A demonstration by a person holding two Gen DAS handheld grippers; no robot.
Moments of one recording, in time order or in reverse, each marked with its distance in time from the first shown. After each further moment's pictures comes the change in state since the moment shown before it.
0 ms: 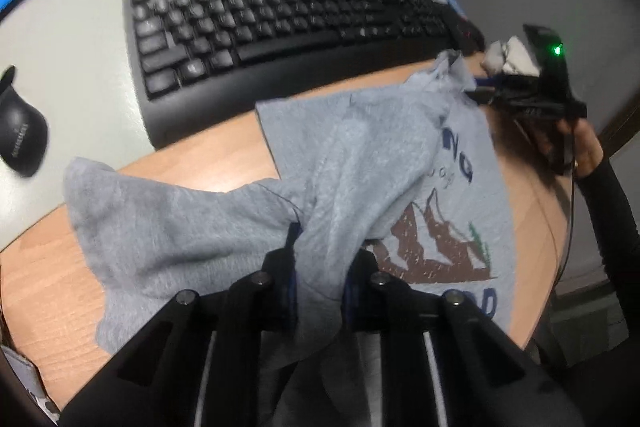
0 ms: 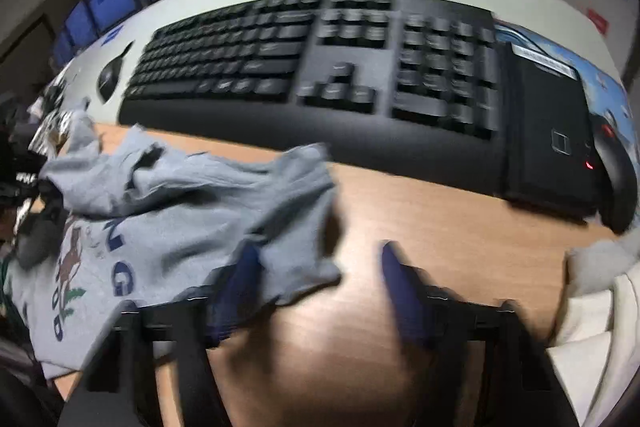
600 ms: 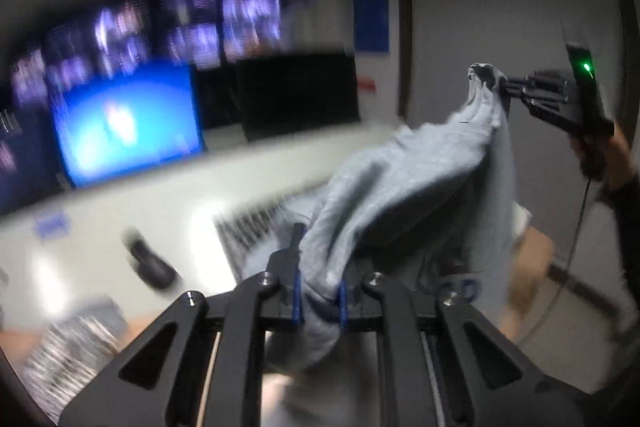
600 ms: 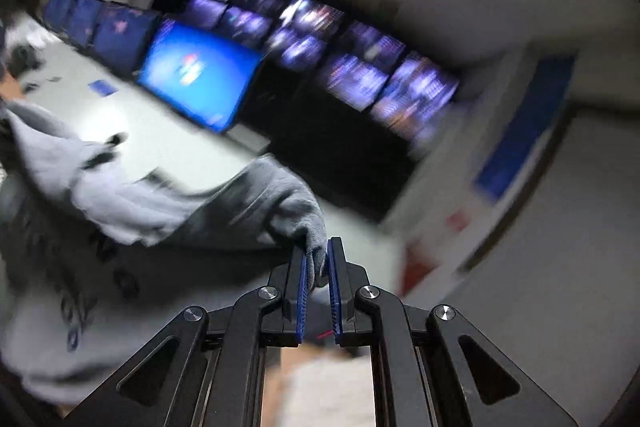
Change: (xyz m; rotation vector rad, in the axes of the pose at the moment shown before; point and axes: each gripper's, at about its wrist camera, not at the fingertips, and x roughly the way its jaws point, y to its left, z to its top) left arm -0.278 -0.140 -0.044 0.186 -0.679 0.256; right arm -0.335 0.159 0.033 -0.373 -0.529 -0.671
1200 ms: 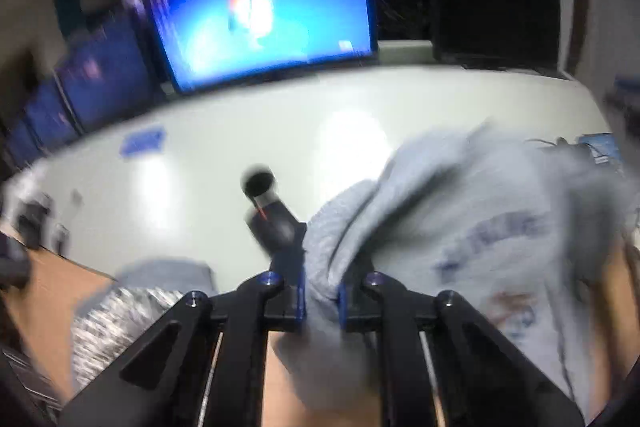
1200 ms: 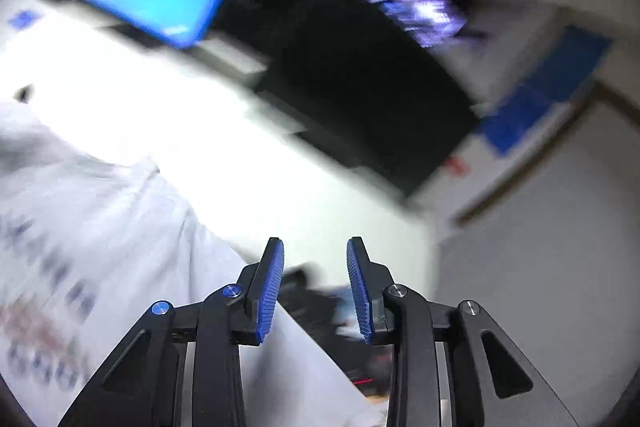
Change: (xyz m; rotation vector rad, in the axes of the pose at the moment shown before) left arm 0.196 0.168 -0.058 -0.203 0.466 0.423; right arm 0.275 0.141 0.037 -0.060 0.392 0.128
